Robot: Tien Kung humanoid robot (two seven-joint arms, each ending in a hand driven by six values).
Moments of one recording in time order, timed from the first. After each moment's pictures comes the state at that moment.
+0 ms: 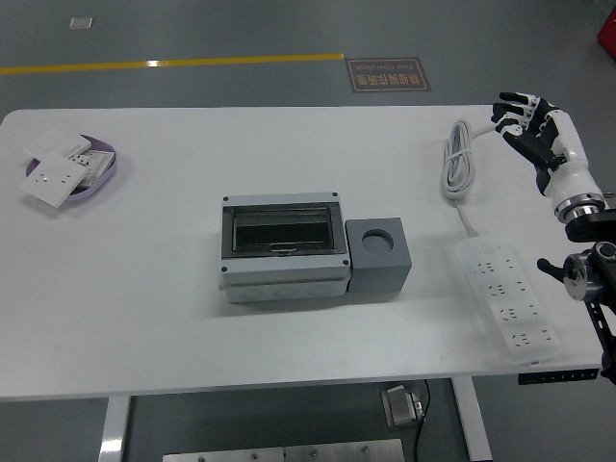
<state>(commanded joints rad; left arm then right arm) 0.07 0.27 -0.09 -0.24 -0.05 0.05 0.04 0.28 -0.35 1.37 1.30 -1.05 -0.17 0.08</state>
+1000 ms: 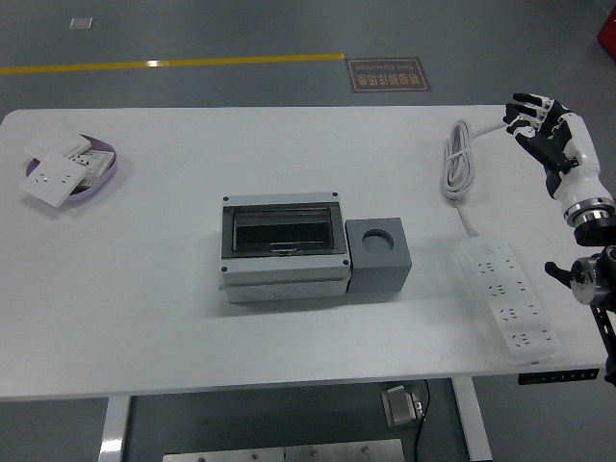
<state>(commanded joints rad) 0.07 0.26 -0.10 -0.24 -0.05 0.05 0.04 0.26 -0.35 1.39 1.29 -1.02 -0.17 0.10</state>
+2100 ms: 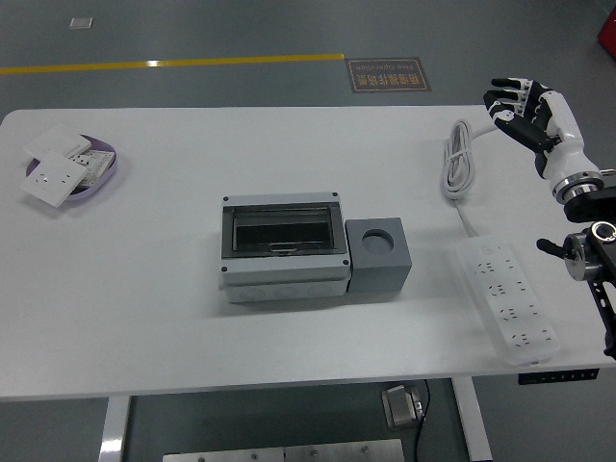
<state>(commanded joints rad) 0.07 0.26 -0.03 -0.24 -0.11 0.05 0.04 0.36 -0.37 1.33 1.31 -1.12 -0.18 -0.01</state>
